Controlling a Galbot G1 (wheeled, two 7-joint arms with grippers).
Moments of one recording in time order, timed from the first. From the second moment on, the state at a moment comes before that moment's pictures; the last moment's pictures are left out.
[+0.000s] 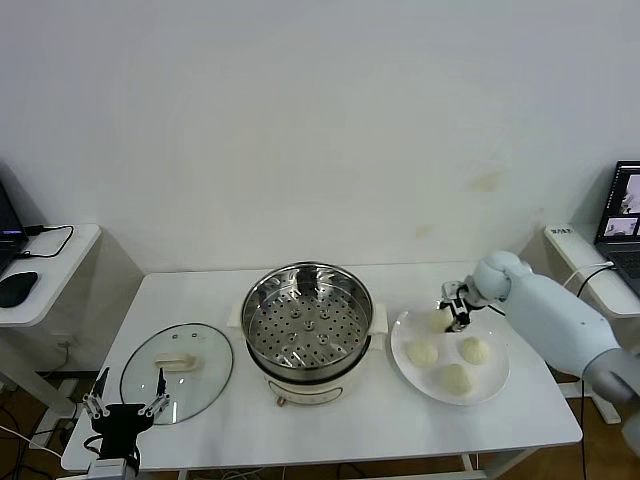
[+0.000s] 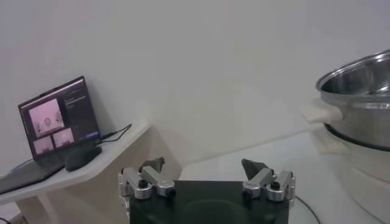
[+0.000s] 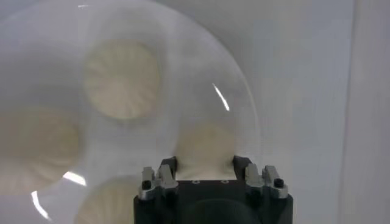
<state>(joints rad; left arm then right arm) 1.77 -1.27 -0.67 -2.17 0.00 0.12 -0.28 0.01 0.82 -0.69 1.05 -0.24 -0.07 -1.02</state>
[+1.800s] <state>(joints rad) 1.75 -1.26 -0.68 -2.19 -0.03 0.11 -0.28 0.45 1.35 -1.27 1.02 -0.21 0.43 -0.87</state>
